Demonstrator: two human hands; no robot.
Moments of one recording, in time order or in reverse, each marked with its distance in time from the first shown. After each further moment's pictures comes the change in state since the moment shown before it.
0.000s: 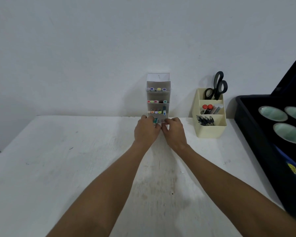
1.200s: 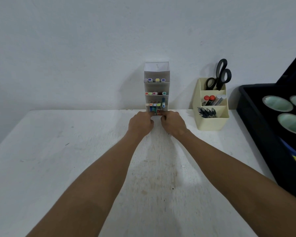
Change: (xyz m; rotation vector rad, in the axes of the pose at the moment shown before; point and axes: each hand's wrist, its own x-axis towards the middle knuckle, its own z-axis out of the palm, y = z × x) left_hand 0.022 -0.027 0.007 0.252 -0.220 0.132; right_hand 0.029 0.004 0.004 -0.223 -0.209 0.019
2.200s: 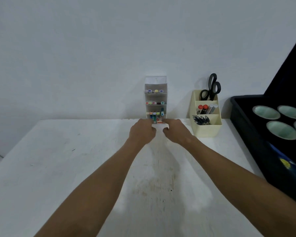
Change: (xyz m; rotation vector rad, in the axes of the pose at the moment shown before) left_hand -0.038 0.026 -0.042 -0.046 0.045 -0.035; right_hand -0.044 -0.015 -0.047 0.004 -0.065 -0.085
